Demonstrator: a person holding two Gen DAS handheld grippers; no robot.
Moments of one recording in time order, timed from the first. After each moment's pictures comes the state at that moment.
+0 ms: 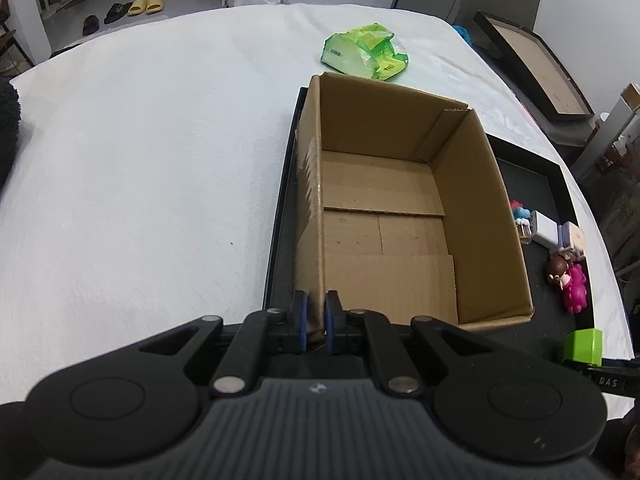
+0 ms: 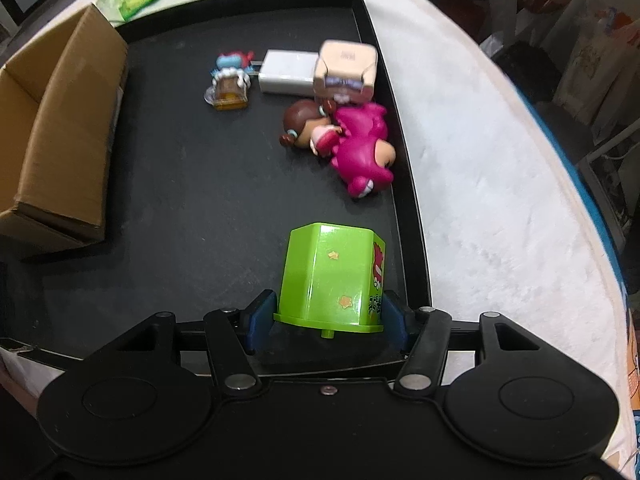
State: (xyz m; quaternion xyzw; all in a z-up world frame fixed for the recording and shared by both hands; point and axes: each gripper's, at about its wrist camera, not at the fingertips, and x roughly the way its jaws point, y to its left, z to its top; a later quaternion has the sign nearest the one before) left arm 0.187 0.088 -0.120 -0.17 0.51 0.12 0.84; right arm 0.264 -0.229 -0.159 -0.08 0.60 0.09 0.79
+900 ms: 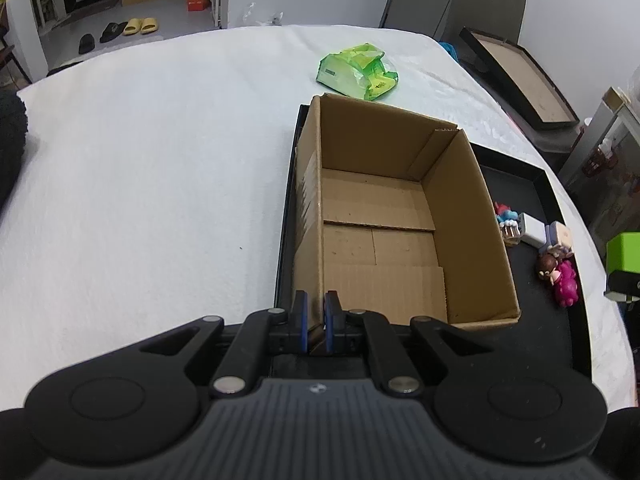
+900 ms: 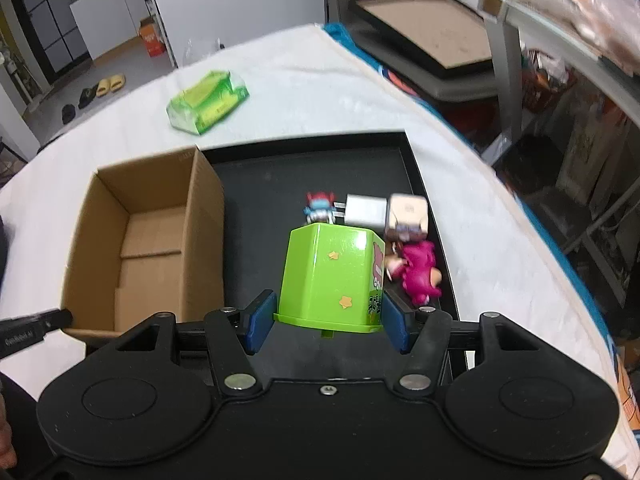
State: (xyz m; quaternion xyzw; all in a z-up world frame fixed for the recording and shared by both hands) left arm 0.166 0.093 -0.111 -0.17 0.48 0.11 0.85; right arm 0.256 -0.172 -0.052 -0.04 0.50 0.12 0.86
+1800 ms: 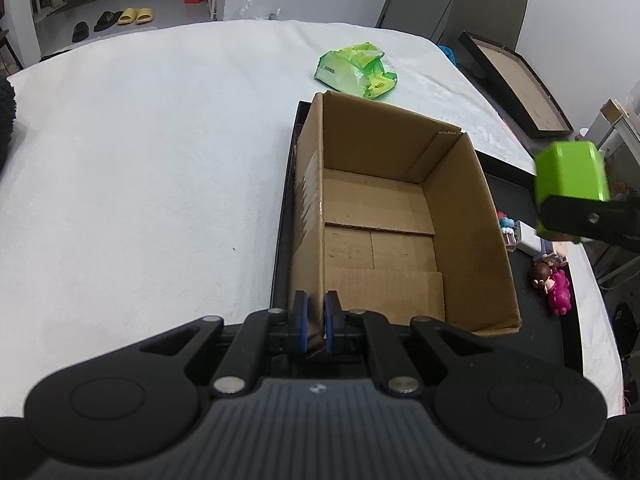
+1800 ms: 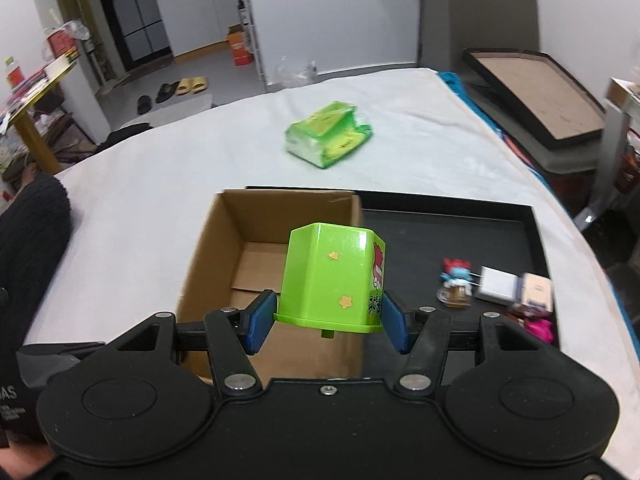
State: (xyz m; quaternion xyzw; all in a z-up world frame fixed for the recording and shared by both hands) left arm 0.169 0.106 -0.121 -0.19 0.48 0.10 0.85; right arm 0.252 -0.060 -0.036 -0.06 0.45 0.23 0.86
